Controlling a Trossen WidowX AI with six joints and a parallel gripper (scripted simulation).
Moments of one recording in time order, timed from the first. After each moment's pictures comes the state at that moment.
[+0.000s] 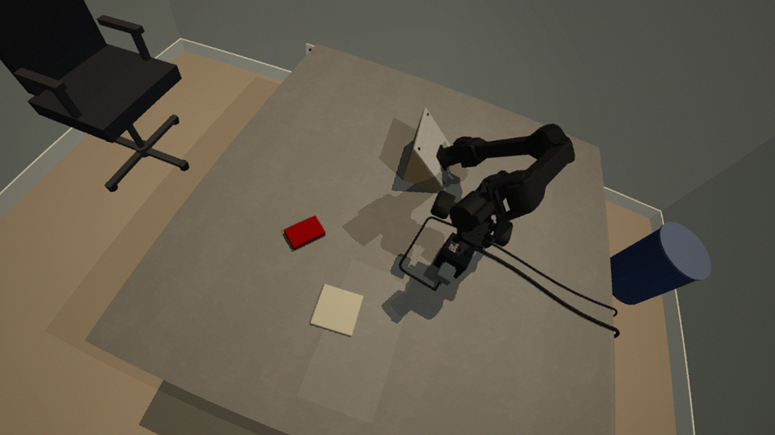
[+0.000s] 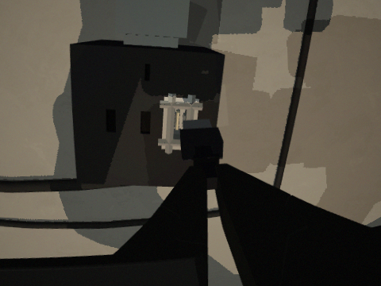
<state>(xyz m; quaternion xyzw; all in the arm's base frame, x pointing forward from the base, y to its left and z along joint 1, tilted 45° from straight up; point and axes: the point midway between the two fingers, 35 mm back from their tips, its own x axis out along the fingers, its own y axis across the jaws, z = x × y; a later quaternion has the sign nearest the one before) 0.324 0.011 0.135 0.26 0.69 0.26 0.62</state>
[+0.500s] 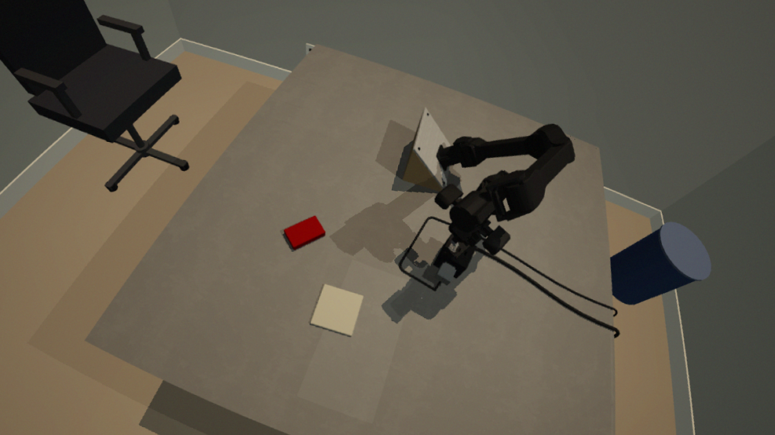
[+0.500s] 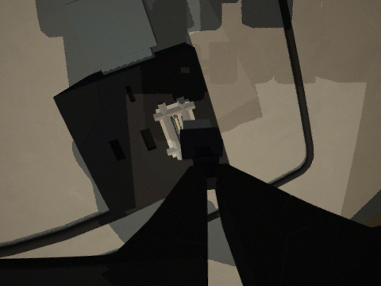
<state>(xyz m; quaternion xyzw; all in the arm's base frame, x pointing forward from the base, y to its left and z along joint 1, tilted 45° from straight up) 0.324 0.011 0.135 0.38 0.73 0.12 0.55</state>
